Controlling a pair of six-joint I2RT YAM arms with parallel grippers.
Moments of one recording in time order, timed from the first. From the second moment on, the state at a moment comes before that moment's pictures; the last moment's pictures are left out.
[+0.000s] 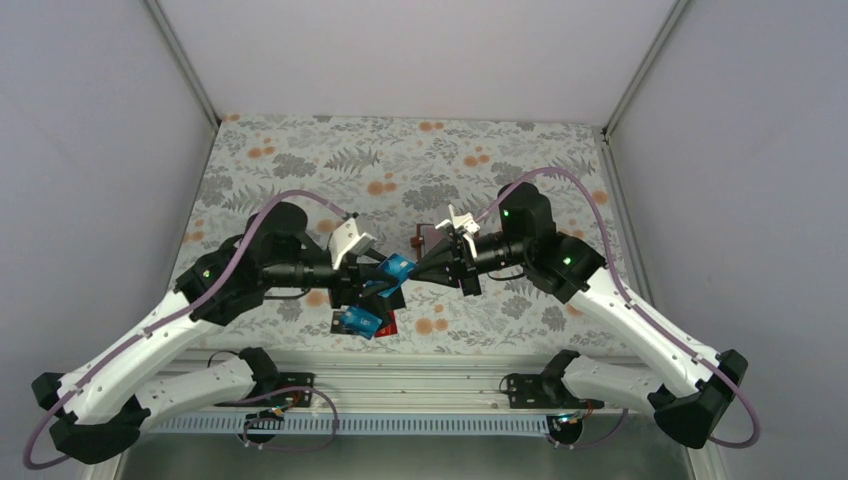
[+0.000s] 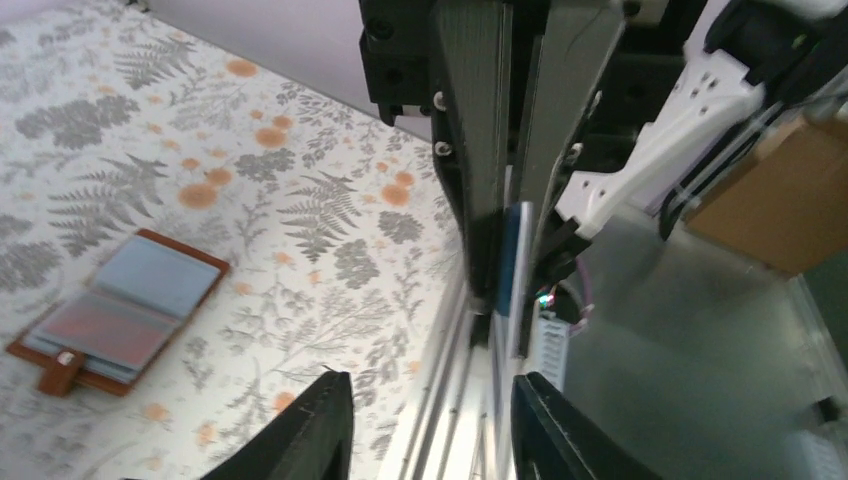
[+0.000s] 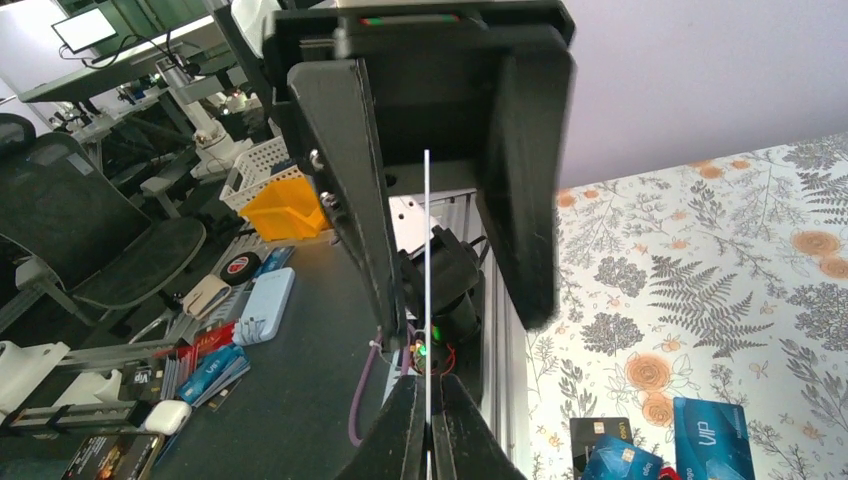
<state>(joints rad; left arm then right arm) -0.86 0.85 1.11 -0.67 0.51 -0.13 0.76 1.05 1.07 -0.39 -0.98 0.01</state>
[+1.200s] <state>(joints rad) -0.86 0.86 1.12 -0.68 0.43 -0.13 0.76 1.07 1.07 -0.40 -0.83 0.04</state>
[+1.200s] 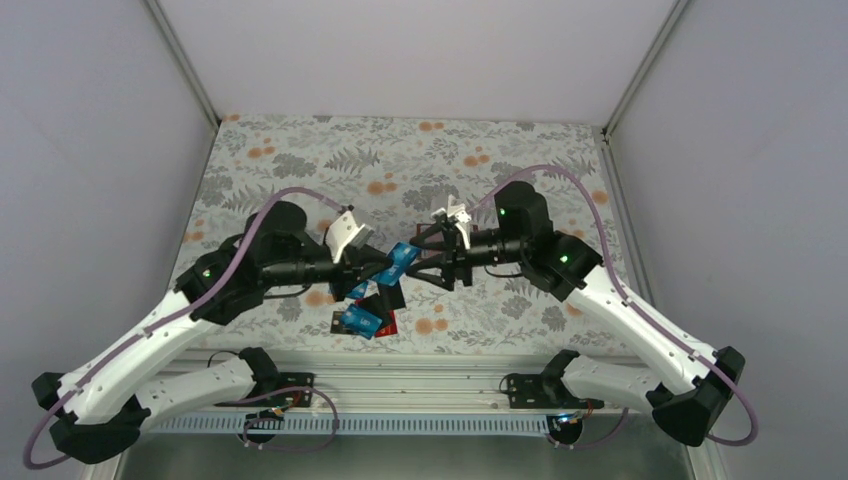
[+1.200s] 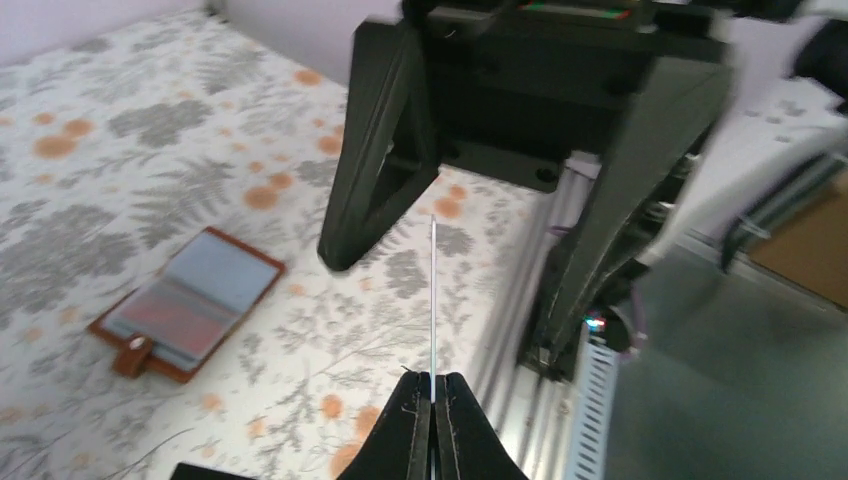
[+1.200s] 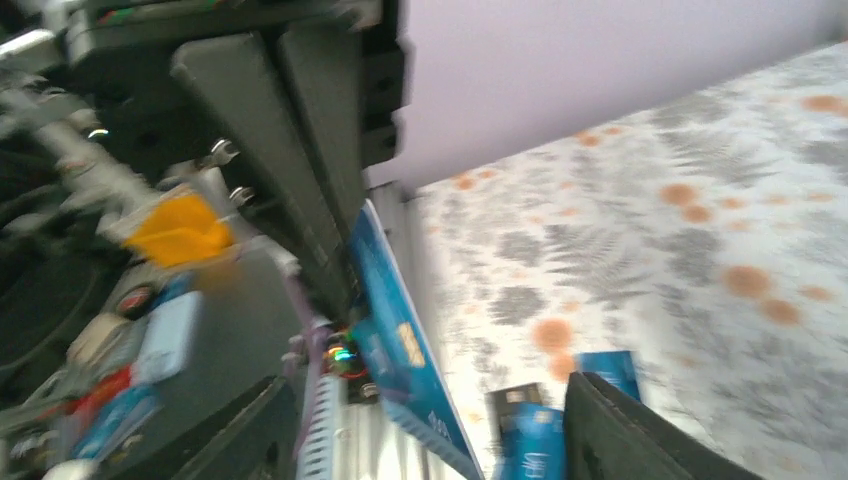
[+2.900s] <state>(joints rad) -0.67 2.05 1.43 -0.34 0.40 -0.69 0.19 1.73 0.90 -0.27 -0.44 0.53</state>
